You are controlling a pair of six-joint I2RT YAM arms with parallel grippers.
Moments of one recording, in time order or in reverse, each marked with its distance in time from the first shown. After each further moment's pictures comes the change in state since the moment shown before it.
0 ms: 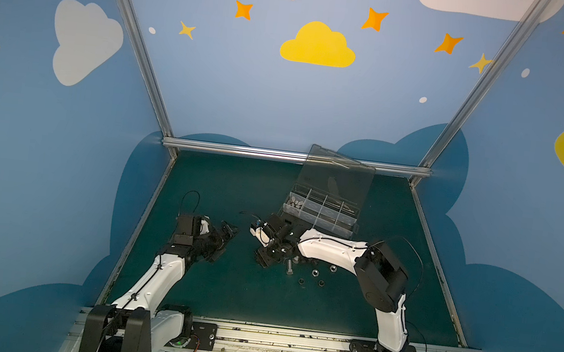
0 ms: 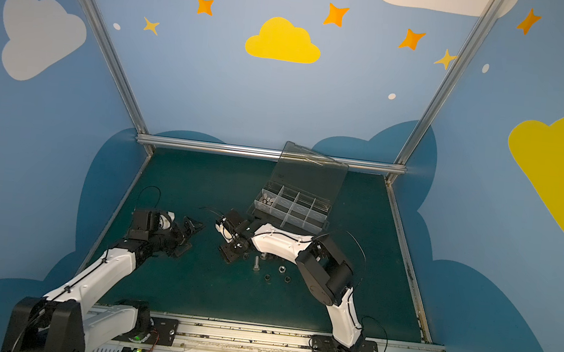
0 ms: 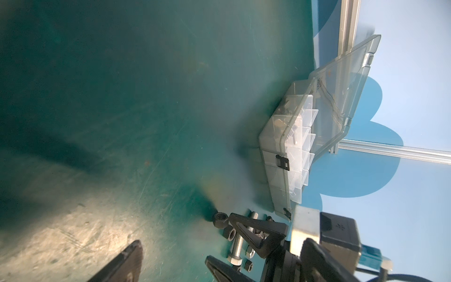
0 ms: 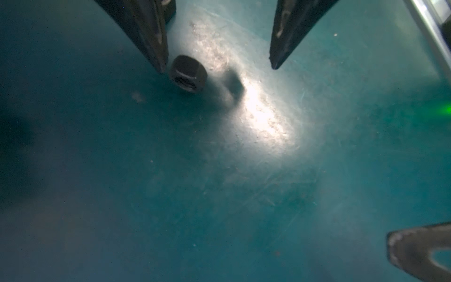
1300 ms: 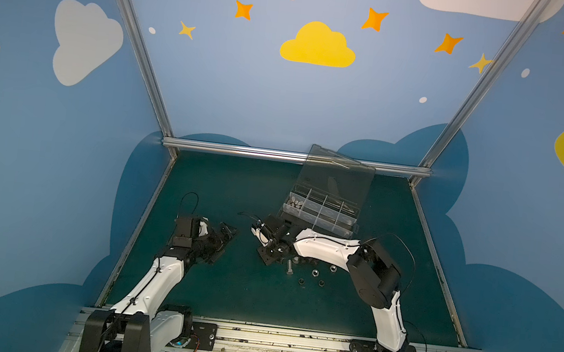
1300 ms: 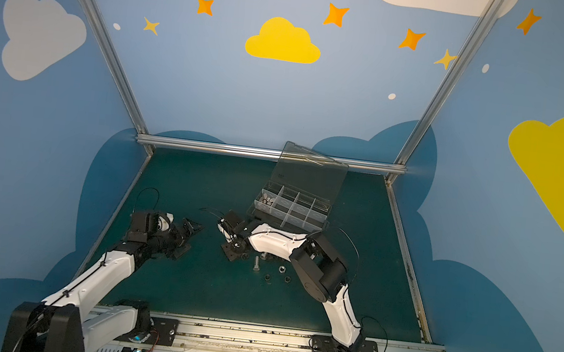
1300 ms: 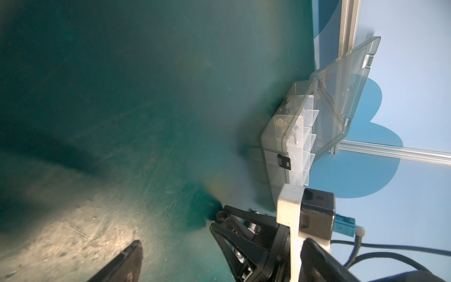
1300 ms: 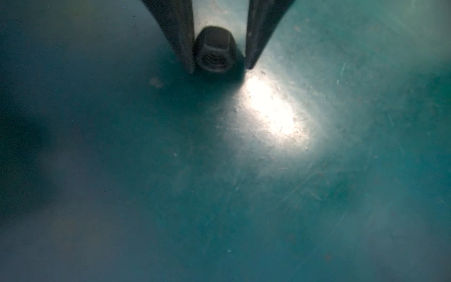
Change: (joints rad) left arm 0.008 -0.028 -0.018 -0.008 0.000 0.001; right arm 0.000 0.057 0.030 -0.003 0.074 0.026
